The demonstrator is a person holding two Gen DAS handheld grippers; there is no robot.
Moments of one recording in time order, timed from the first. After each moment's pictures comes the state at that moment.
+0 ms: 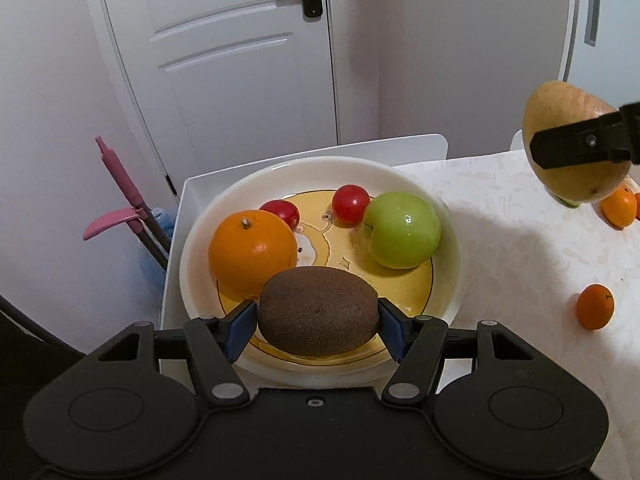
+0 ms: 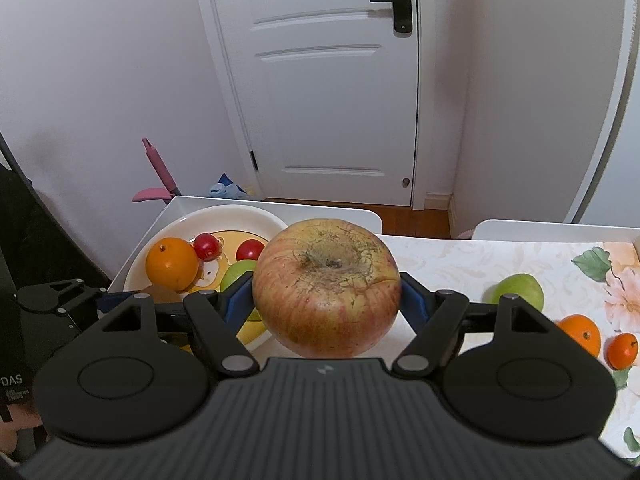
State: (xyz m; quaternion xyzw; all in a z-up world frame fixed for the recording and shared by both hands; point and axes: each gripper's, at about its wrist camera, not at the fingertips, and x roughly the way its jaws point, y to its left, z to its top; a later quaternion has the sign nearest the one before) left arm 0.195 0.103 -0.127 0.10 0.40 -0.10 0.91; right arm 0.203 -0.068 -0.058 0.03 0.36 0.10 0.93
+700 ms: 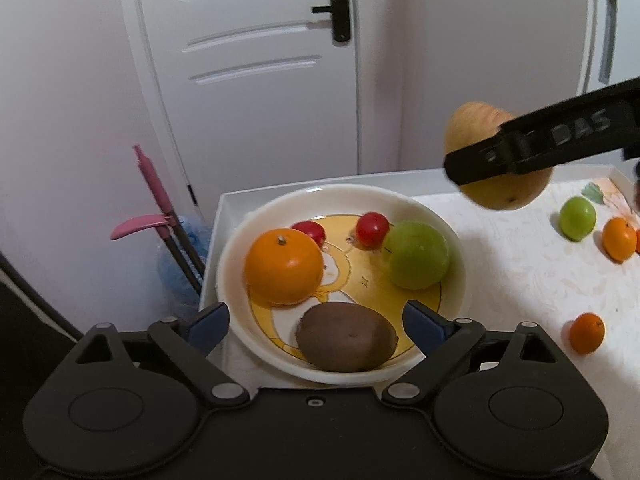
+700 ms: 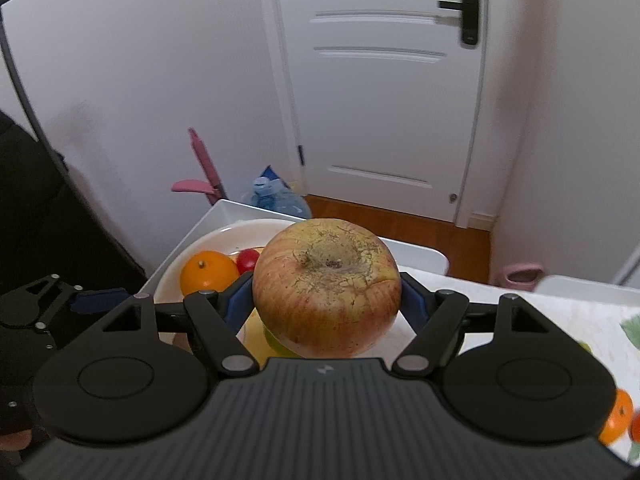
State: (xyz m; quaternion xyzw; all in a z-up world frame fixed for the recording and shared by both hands) left arm 0.176 0.116 -0.103 0.07 0.37 -0.06 0.93; right arm 0.247 -0.026 -0.057 -0.02 0.36 0.19 0.91
